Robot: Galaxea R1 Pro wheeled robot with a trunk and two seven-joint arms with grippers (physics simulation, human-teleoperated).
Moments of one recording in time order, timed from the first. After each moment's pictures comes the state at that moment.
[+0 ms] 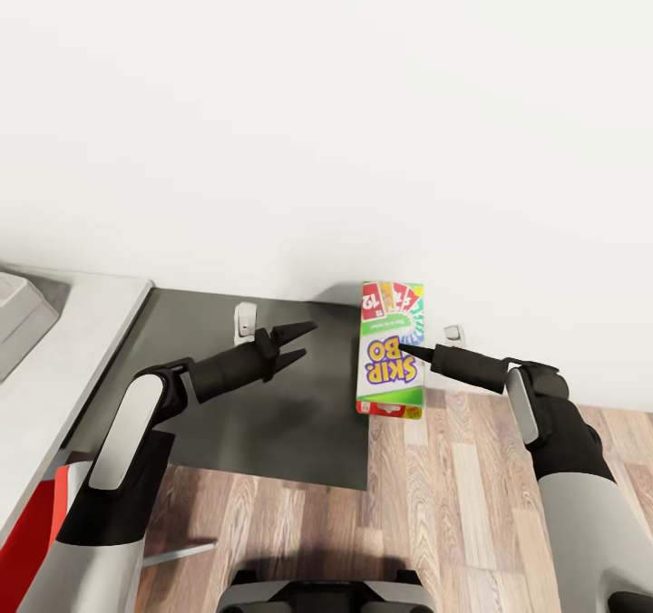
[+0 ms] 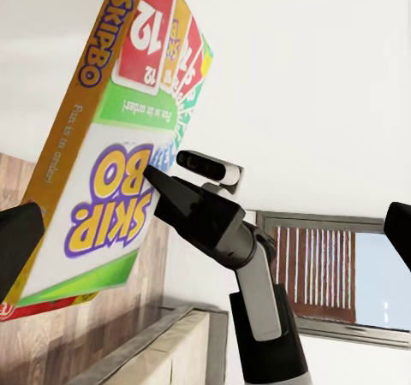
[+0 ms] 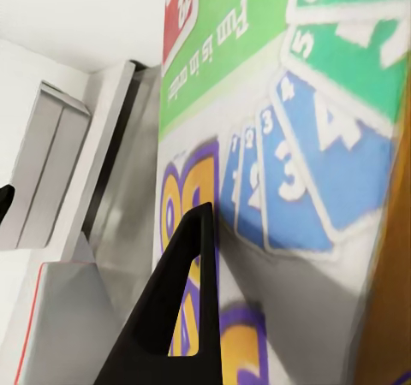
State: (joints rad) left arm -0.59 0.01 -0.08 -1.61 1.48 1.00 0.15; right arm -0.76 -0.12 -0.22 -1.11 -0.16 0.81 1.11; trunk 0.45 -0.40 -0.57
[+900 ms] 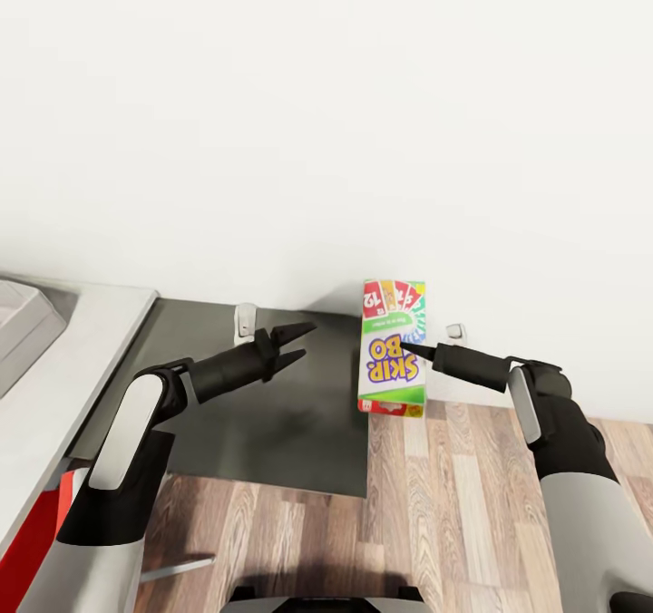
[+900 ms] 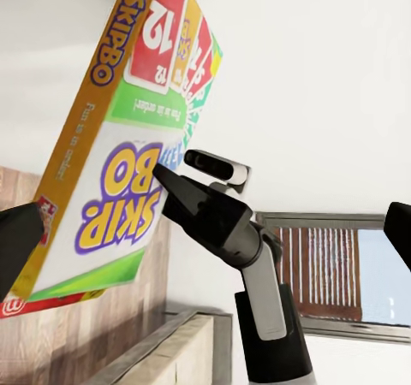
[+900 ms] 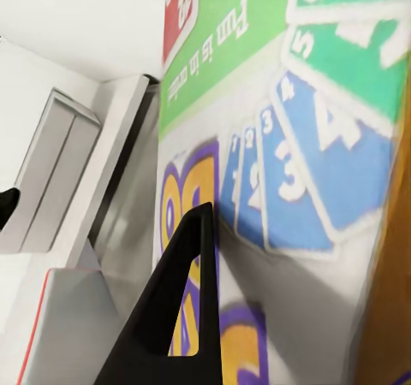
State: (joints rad) left arm -0.59 0.01 -0.08 -1.61 1.48 1.00 0.16; right arm -0.76 -0.12 -0.22 -1.12 -0.17 0.81 1.11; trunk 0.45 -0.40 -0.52
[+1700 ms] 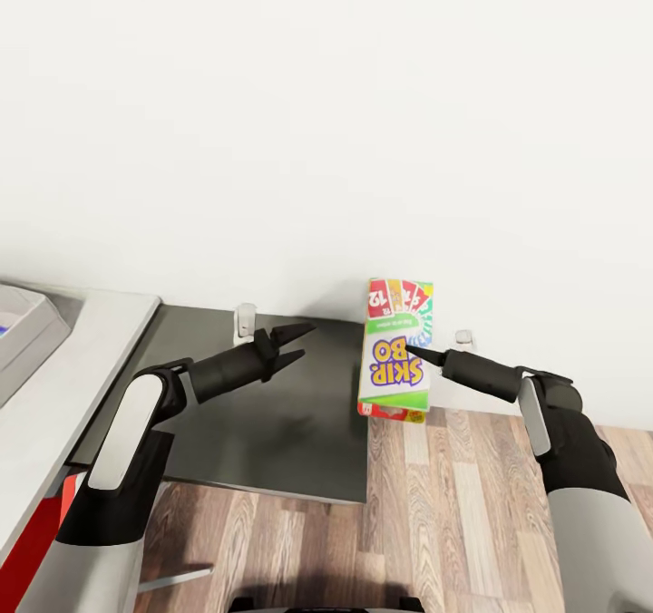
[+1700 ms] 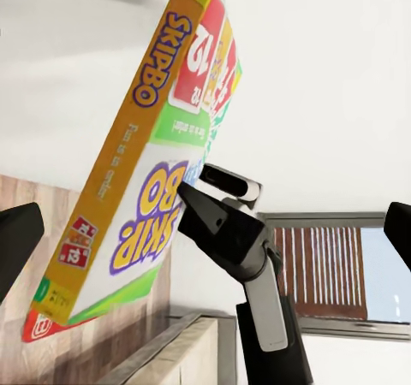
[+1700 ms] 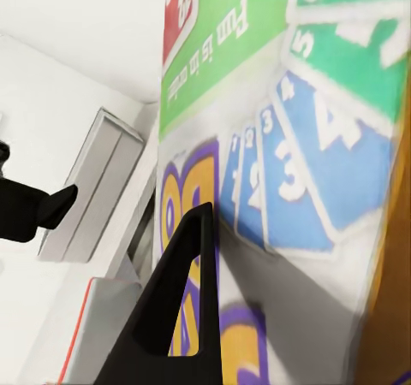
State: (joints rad) left arm -0.59 0.01 -0.08 -1.61 1.47 1.00 0.16; right arm -0.71 -0.12 -0.26 -1.16 -0.20 0.81 1.19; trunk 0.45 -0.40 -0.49
